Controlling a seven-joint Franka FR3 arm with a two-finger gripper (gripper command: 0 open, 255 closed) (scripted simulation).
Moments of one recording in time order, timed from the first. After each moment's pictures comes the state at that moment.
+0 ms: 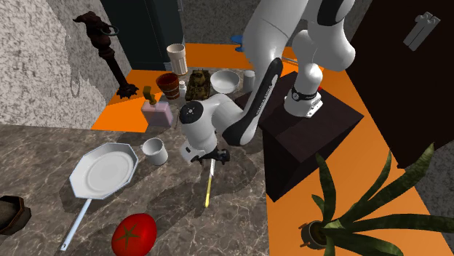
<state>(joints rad) 0.15 0.52 -0.06 -1.96 0.04 2.34 -0.82</state>
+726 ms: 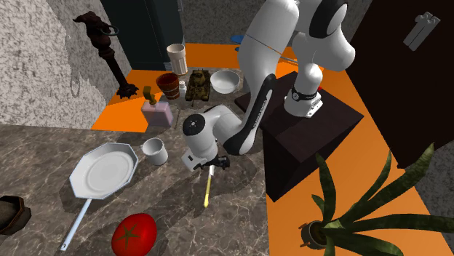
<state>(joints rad) 0.14 0.62 -0.06 -1.94 0.04 2.42 -0.84</state>
